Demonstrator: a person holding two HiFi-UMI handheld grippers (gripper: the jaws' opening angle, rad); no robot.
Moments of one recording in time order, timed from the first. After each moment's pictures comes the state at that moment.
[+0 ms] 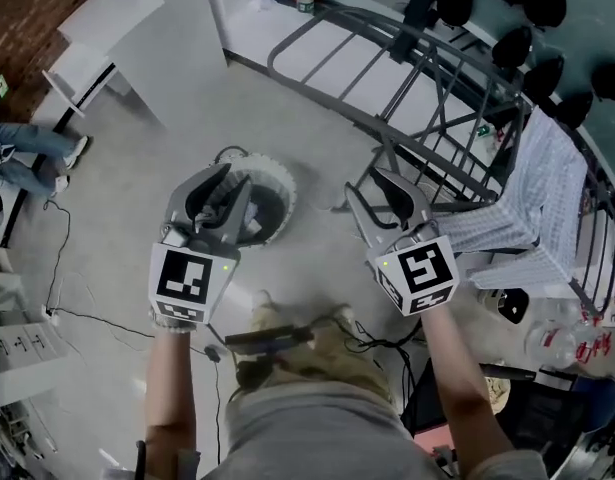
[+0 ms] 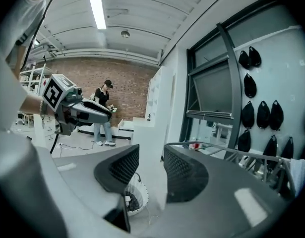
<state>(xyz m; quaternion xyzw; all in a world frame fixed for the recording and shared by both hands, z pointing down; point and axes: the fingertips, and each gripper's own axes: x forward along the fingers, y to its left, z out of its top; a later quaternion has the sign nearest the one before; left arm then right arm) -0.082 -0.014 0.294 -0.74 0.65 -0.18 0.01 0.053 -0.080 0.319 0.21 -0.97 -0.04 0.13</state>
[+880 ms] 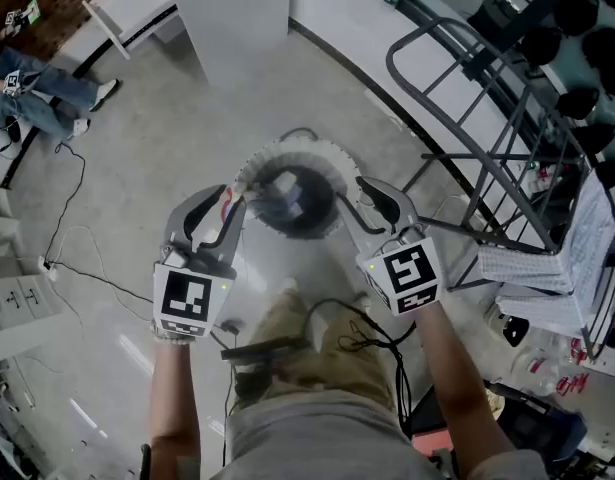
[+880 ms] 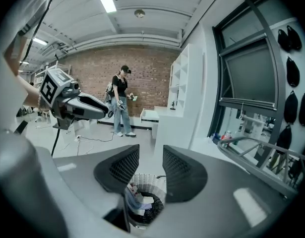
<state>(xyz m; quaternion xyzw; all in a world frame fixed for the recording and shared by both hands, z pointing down) -0.304 0.108 0.370 -0.68 0.70 -0.19 -0.05 -0.191 0.009 0.394 0.10 -0.97 -0.03 0.21</state>
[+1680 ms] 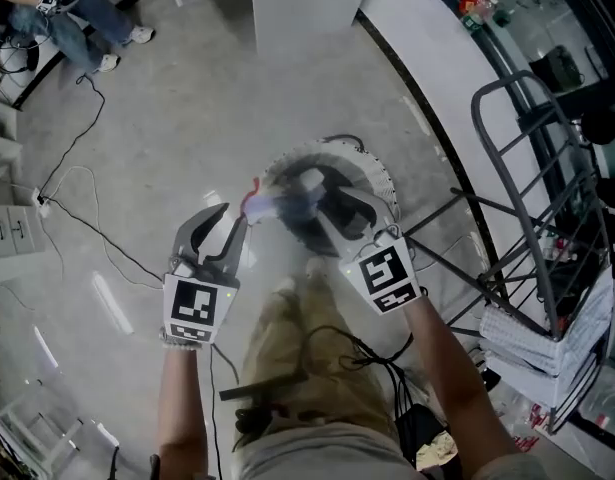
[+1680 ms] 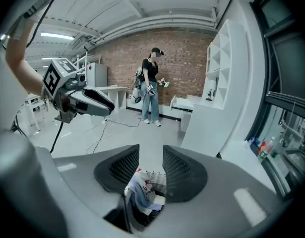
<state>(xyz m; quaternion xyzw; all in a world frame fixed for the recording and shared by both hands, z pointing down) -0.390 0.151 0.483 -0.59 0.77 -0.17 -0.17 -0.323 0.043 0.505 -0.09 -0.95 -0.07 0.28</state>
